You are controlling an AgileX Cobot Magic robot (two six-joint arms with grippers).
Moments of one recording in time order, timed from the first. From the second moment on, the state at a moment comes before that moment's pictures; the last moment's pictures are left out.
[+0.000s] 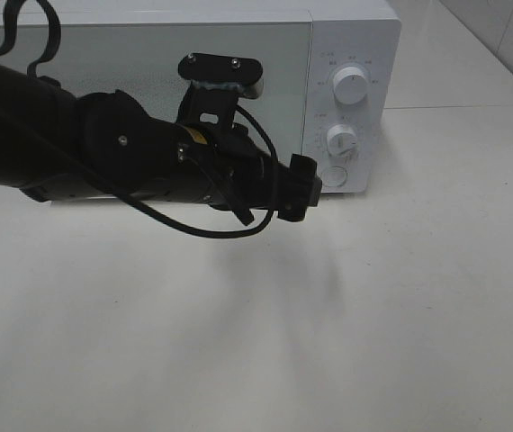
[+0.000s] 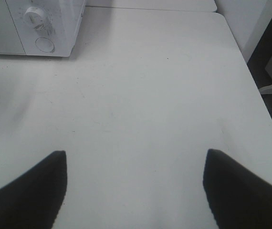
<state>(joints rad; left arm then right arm) -0.83 1.86 -1.04 -0.59 -0.11 0.33 0.03 0.00 -0.51 -0.06 1.04 -0.01</state>
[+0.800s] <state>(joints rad) -0.45 1.59 -1.04 -0.41 0.79 0.33 0.03 0.00 -0.51 -0.06 1.04 -0.01</state>
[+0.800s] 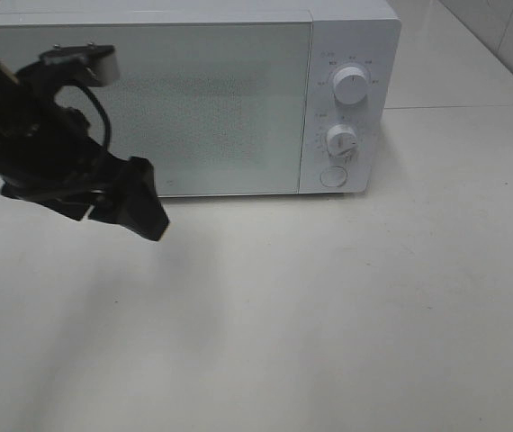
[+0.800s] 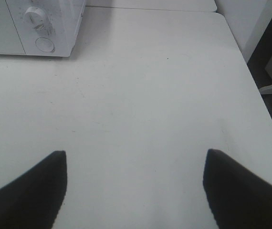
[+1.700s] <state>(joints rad) 0.11 1.36 -1.01 -0.22 1.09 0.20 0.03 0.00 -0.51 -0.06 1.04 -0.01</state>
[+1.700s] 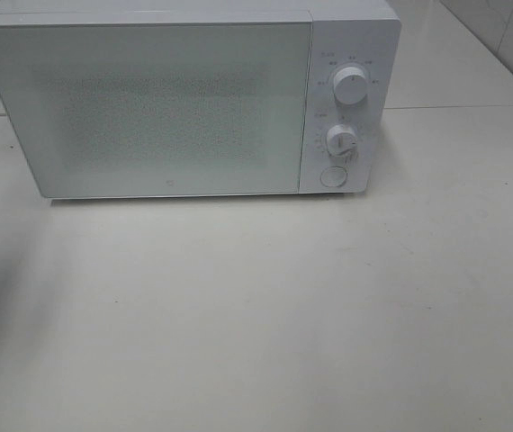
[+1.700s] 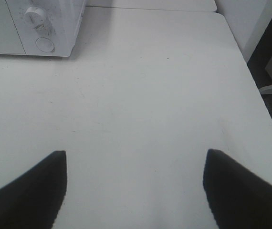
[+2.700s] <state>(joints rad) 0.11 0.37 -0.59 -0.05 1.03 0.05 0.03 0.00 -0.51 -0.06 1.04 -0.01</state>
